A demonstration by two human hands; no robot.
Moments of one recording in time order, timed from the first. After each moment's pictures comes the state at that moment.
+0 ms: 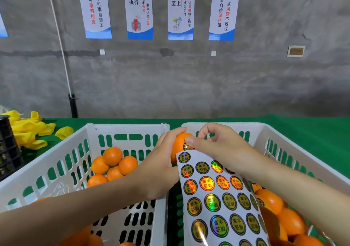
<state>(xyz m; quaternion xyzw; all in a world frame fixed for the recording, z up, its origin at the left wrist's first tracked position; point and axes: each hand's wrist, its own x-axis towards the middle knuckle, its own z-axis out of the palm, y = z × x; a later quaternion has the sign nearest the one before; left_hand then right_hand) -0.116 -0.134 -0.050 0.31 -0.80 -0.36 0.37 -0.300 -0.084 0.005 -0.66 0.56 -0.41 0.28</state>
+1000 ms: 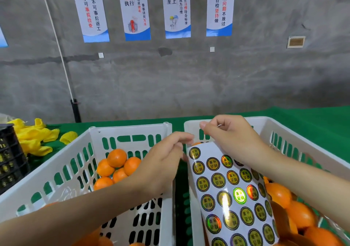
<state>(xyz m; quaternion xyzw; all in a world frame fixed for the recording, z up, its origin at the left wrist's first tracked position) -0.119 -0.118 -0.032 0.34 -0.77 -0.35 0.41 -0.313 -0.103 -0.006 -0.65 0.55 -0.50 0.14</state>
